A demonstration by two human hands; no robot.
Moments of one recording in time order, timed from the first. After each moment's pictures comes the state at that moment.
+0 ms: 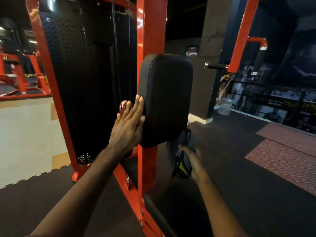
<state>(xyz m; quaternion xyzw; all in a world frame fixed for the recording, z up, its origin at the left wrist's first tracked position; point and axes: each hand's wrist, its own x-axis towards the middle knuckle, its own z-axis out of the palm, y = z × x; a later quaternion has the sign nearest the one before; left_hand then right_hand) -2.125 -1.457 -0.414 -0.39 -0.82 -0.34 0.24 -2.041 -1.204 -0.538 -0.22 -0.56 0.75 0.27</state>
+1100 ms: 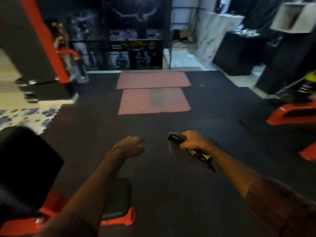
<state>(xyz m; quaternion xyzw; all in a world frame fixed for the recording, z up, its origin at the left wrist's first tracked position) -1.811 -1.230 -0.186 -0.75 -0.63 0.04 -0.19 -1.510 -1.177 -0.192 -0.61 -0.75 0.26 -0.01</state>
